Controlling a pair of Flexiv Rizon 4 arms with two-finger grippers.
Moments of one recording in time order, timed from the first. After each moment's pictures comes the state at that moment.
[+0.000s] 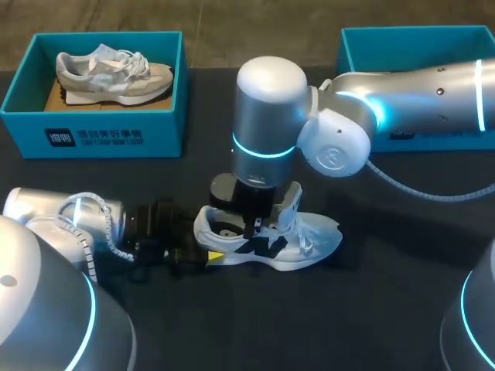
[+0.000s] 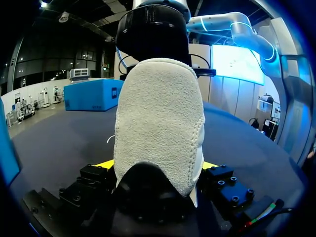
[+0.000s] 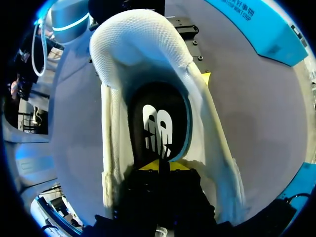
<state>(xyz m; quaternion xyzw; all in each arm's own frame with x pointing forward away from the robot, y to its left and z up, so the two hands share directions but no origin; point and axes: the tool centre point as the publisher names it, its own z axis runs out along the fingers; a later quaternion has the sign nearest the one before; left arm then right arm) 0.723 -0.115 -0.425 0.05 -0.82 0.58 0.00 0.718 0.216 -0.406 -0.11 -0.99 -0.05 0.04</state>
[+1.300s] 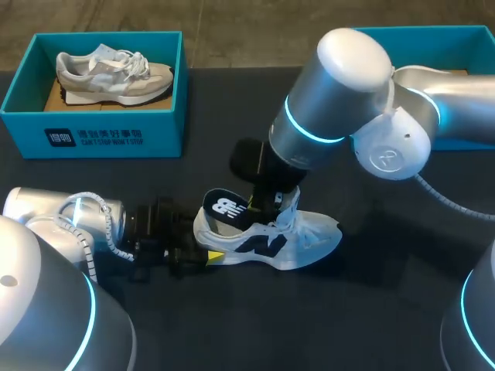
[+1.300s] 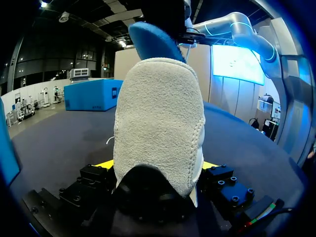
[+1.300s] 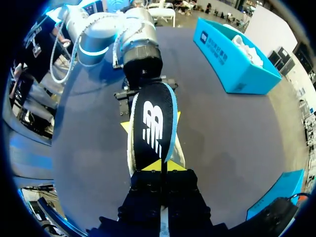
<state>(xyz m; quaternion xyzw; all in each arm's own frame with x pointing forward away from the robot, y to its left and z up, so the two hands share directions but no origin) 0.723 -0.115 -0.425 0.05 -0.82 0.58 0.00 0.739 0.212 -0.325 -0.07 -0.98 -0.18 -0.04</state>
